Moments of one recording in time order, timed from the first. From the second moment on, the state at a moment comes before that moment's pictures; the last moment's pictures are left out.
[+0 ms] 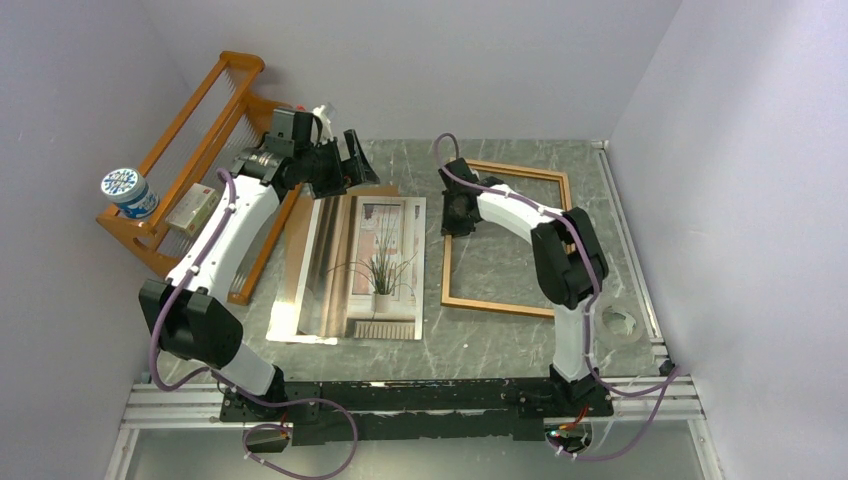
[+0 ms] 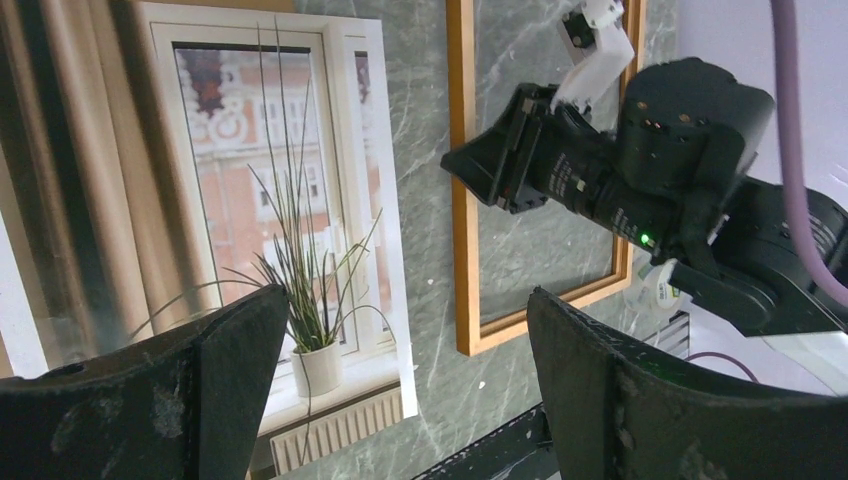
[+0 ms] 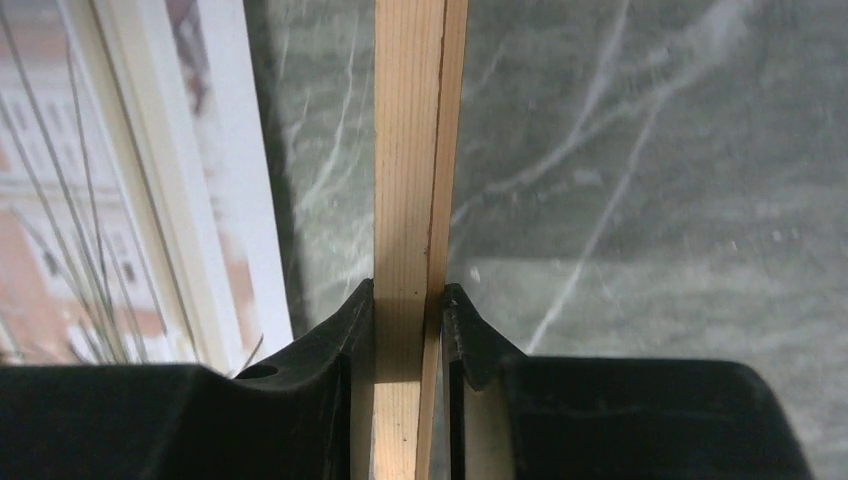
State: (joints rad) left arm -0.28 1.55 1.60 -0.75 0.32 -0.51; right arm 0.50 2.01 1.49 -0.56 0.07 0.57
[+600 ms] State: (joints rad) left arm -0.24 1.57 1.43 -0.66 0.22 -0.51; right arm 0.50 2.13 1.57 -0.47 0.00 0.52
